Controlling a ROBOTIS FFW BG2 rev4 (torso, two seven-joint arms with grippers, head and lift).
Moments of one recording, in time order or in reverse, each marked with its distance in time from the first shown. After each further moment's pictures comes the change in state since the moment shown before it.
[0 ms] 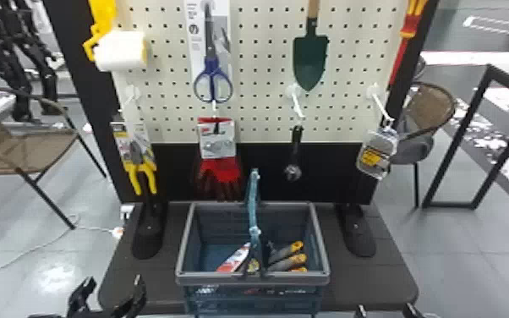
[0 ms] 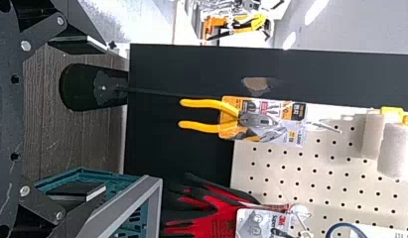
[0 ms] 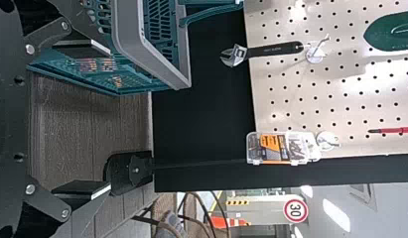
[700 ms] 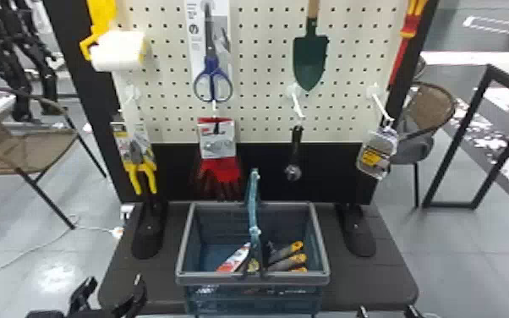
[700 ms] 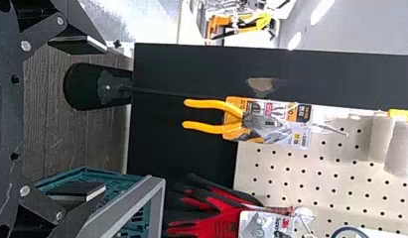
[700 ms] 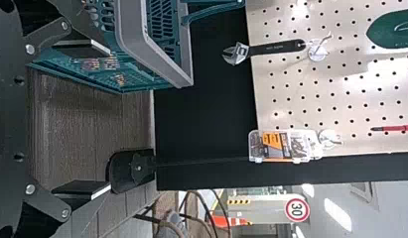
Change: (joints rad) left arm 0.000 0.000 0.003 -0.027 0.009 0.051 -0.008; right arm 0.003 -0.001 -0.004 0.003 -0.004 0.000 0.000
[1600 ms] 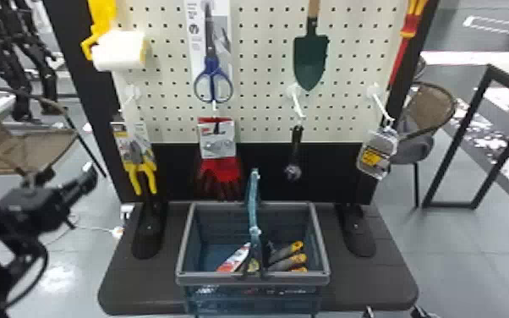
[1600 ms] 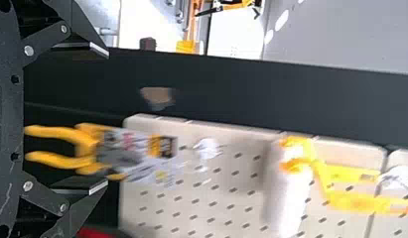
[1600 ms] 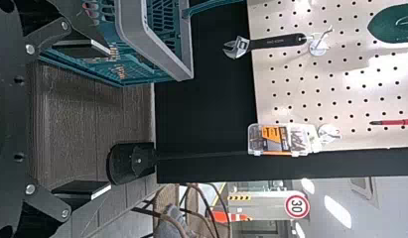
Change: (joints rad) left arm -0.336 0.001 0.273 -0.349 -0.022 0.658 -0.287; right arm 0.019 -0.001 -0.027 -0.030 0.009 0.023 0.000
